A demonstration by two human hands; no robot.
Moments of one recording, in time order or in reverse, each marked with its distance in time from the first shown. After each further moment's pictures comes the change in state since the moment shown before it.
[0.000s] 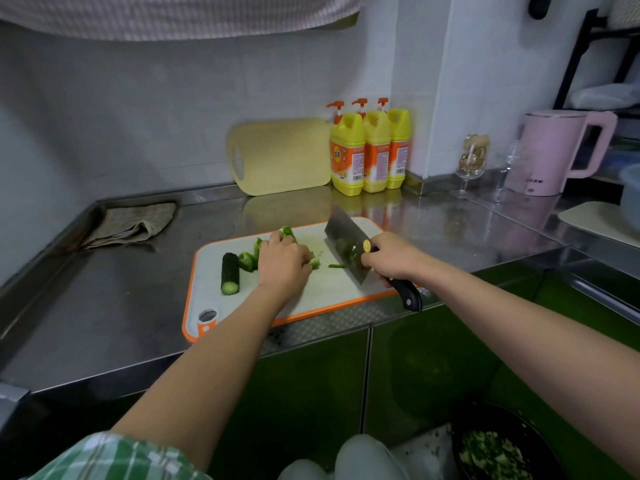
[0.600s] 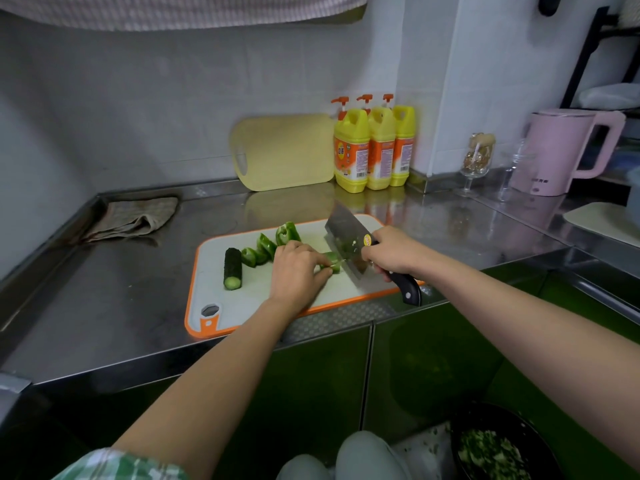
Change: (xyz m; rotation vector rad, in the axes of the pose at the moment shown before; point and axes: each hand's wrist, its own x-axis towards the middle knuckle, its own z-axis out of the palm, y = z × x) left_hand -0.016 0.012 0.017 -0.247 0.151 0.063; right_hand 0.000 -0.009 0.000 0.033 -0.020 0.031
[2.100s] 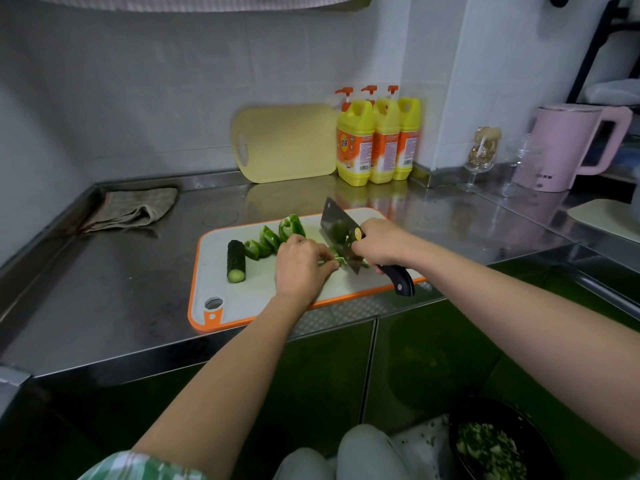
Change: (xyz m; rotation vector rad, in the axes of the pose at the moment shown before) left_hand -0.001 0.004 0.001 -0.095 0.011 -0.158; right_hand 0.008 -0.027 0.013 -0.265 -0.043 0.016
